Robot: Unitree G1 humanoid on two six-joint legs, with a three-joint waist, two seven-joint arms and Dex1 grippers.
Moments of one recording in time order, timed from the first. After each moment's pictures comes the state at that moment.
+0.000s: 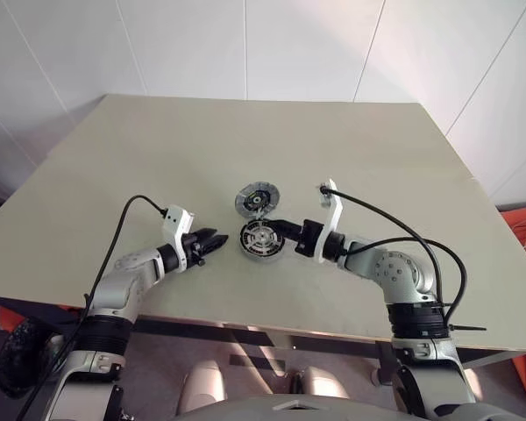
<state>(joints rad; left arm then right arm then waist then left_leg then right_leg) -0.27 0.35 0.01 0.20 -0.39 0.48 -0.76 -0.37 -0.21 -0.06 0.00 0.81 1.00 0.44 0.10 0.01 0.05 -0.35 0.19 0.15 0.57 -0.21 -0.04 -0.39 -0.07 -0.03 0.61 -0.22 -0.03</state>
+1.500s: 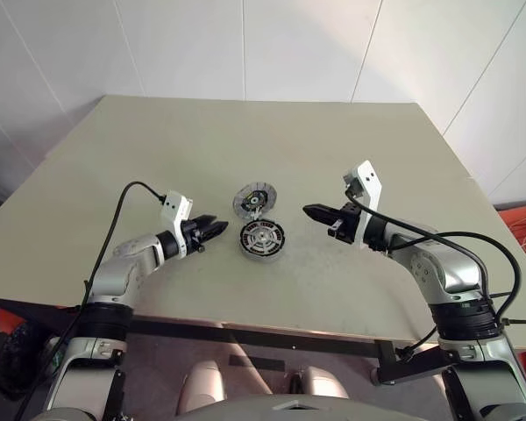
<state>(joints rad) -0.35 0.35 0.04 0.20 -0.39 0.50 -0.75 -0.36 -0.53 0.05 -0.09 0.44 0.61 0.75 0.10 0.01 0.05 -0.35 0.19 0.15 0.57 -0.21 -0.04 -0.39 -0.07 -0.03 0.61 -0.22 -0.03</state>
